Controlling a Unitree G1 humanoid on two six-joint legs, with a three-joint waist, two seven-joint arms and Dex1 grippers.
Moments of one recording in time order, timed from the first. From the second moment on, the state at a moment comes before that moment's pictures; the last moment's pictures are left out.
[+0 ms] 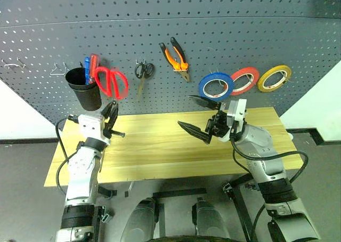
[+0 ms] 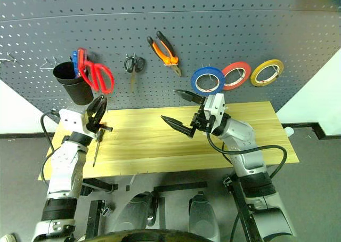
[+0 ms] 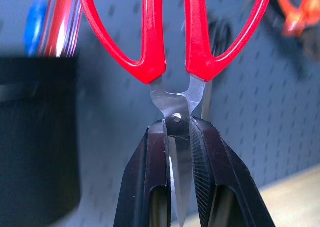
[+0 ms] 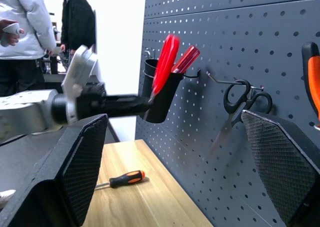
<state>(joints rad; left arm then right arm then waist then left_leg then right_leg) -0.15 0.25 0.17 0.06 -0.16 -0.27 -0.36 -0.33 -0.38 0.10 -0.02 0.50 -0.08 0.97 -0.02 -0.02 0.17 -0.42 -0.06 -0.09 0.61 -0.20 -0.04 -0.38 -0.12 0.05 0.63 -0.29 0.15</state>
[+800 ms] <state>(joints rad) -0.34 0.27 0.06 0.24 0.04 0.12 -0.22 -0.28 -0.38 0.09 -0.04 0.46 -0.09 0.98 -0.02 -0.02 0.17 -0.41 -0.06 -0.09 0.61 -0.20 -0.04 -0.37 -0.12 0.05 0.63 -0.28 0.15</state>
